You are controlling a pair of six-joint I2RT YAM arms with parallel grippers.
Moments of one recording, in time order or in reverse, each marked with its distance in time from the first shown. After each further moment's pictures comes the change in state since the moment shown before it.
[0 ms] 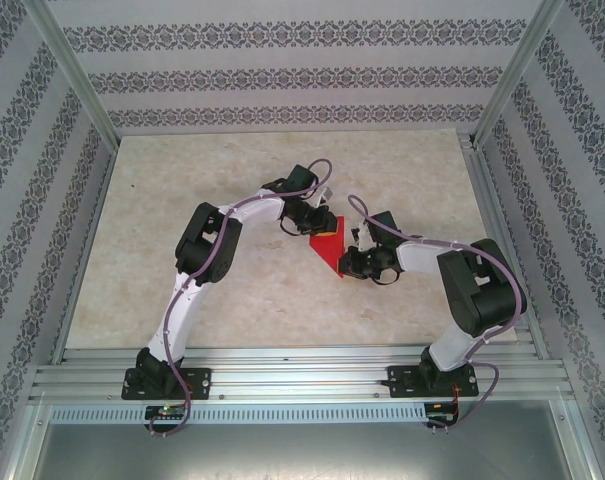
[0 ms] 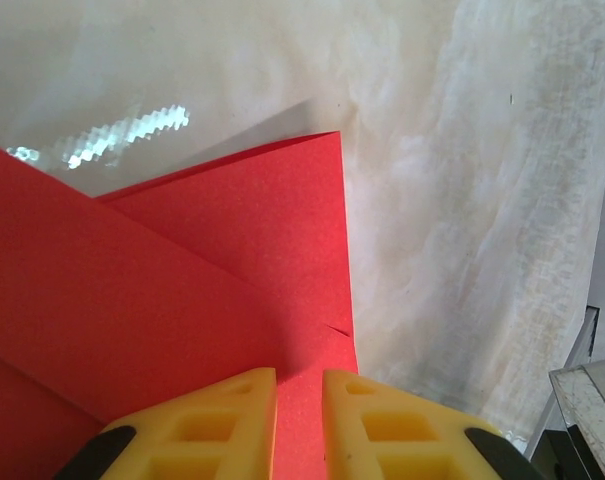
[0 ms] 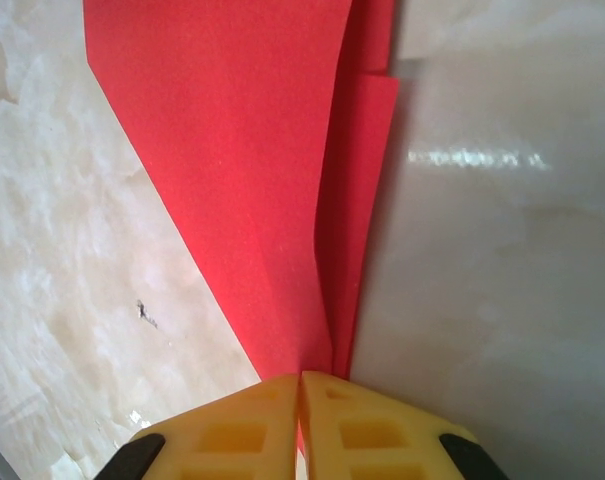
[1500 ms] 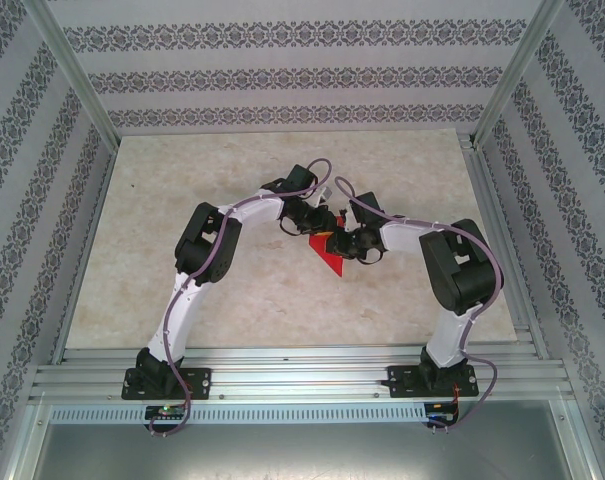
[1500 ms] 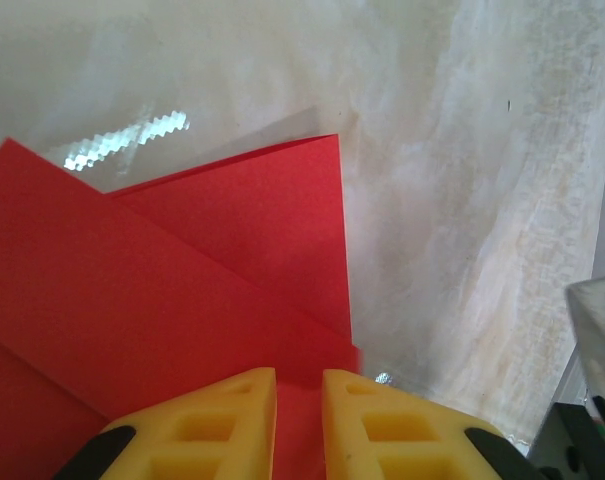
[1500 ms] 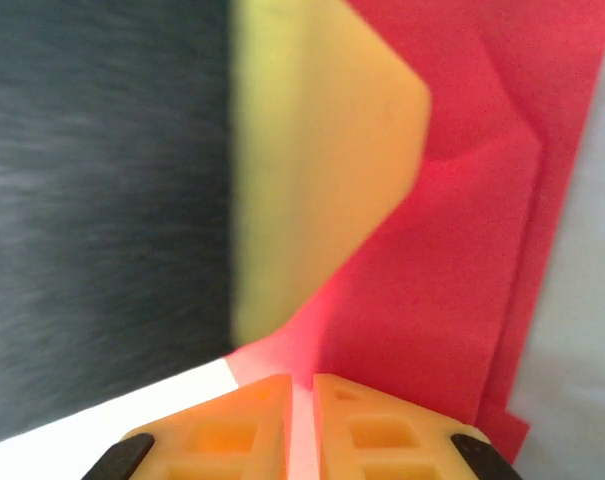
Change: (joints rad) left arm 0.001 -0.004 -0.011 0.016 -0.002 0.000; right arm 0.037 0.177 0.244 -0.003 0.069 0.069
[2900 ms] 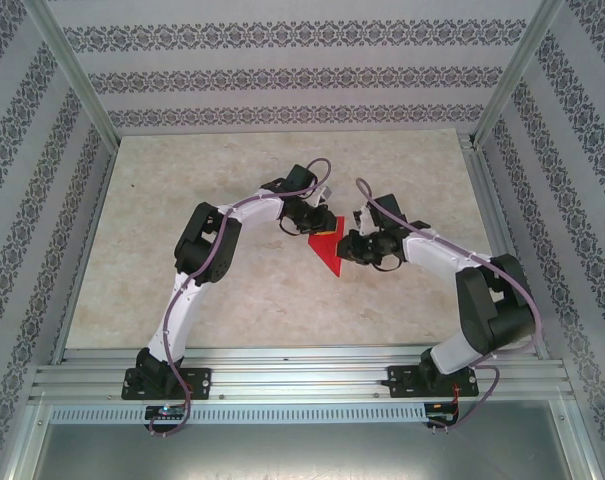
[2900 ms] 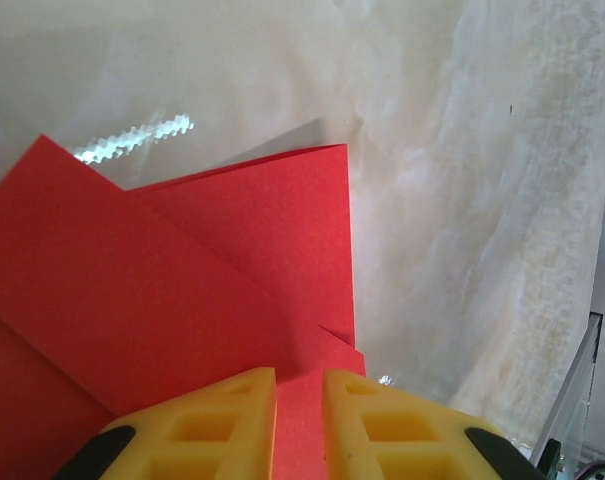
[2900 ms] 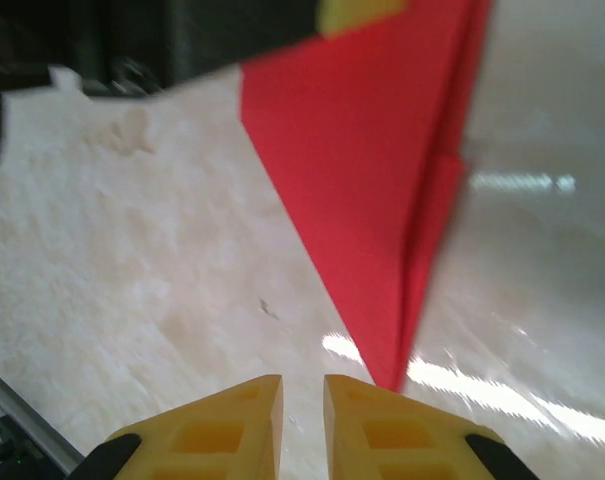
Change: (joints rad) left arm 0.002 -0.002 0.000 0.000 -0.006 0.000; right arm -0.015 -0.275 -0.085 -0.149 -0.042 -0.017
